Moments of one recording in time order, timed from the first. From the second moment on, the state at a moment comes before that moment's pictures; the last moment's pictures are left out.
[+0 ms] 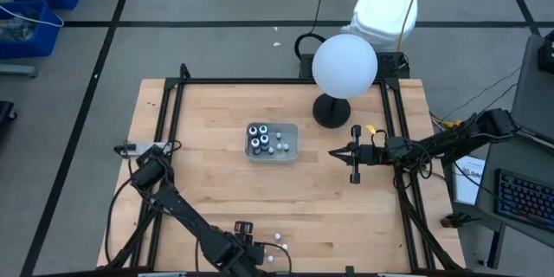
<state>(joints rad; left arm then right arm) -0.75 2.16 1.69 -0.87 -0.10 -0.60 0.17 0.92 0.06 0.92 0.21 -0.22</state>
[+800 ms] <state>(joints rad) -0.74 2.17 1.69 -0.87 -0.10 -0.60 0.16 0.92 0.06 0.92 0.21 -0.22</state>
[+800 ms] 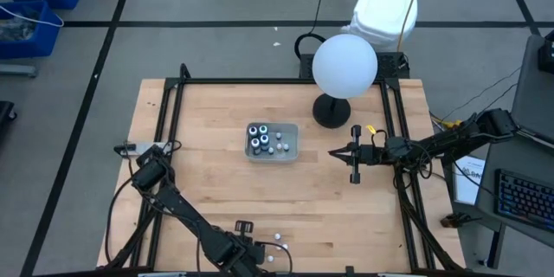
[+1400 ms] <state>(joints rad) -0.72 2.00 1.69 -1.15 -0.17 -0.50 0.16 0.92 0.06 0.92 0.21 -0.22</state>
